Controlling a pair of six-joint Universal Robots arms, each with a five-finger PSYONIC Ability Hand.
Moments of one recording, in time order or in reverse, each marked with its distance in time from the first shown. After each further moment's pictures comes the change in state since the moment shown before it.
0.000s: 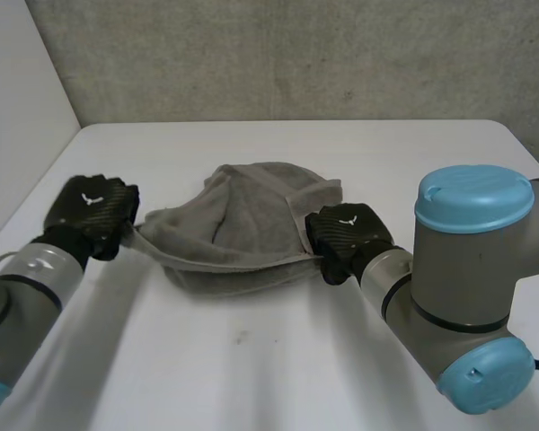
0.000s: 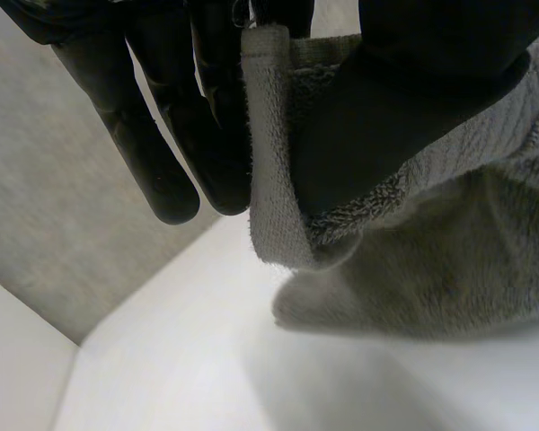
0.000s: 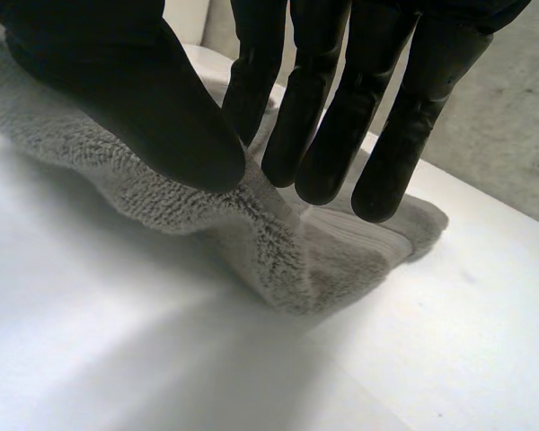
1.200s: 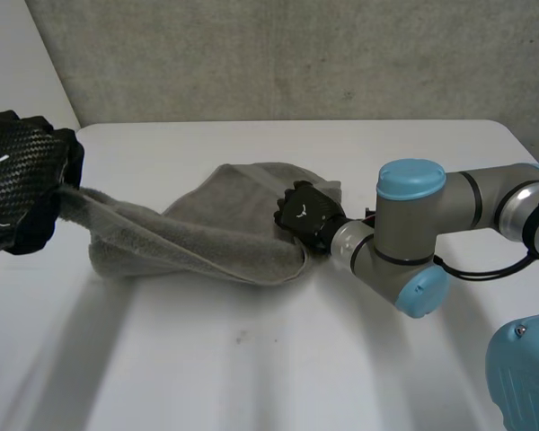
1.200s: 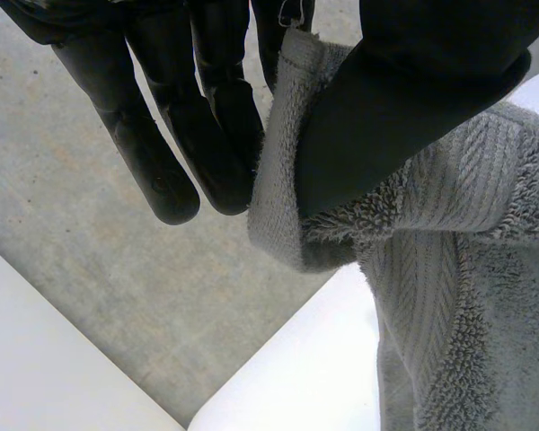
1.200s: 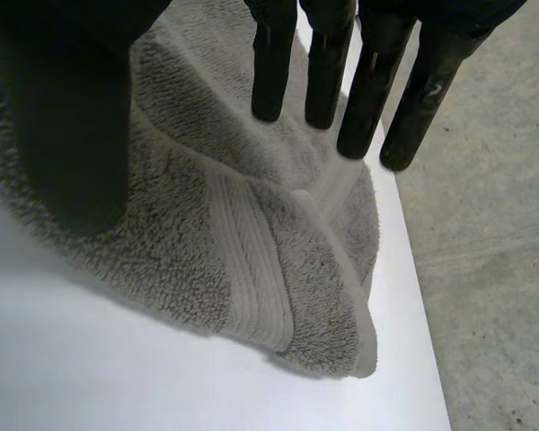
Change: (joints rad) left arm 0.004 0.559 -0.038 -0.296 0.000 0.000; right arm -0.093 0.516 -0.538 -0.032 -0.319 -0.865; left_hand 0.006 0.001 0.001 0.001 0.000; right_hand -0.551 -0.700 -0.702 -0.707 -0.708
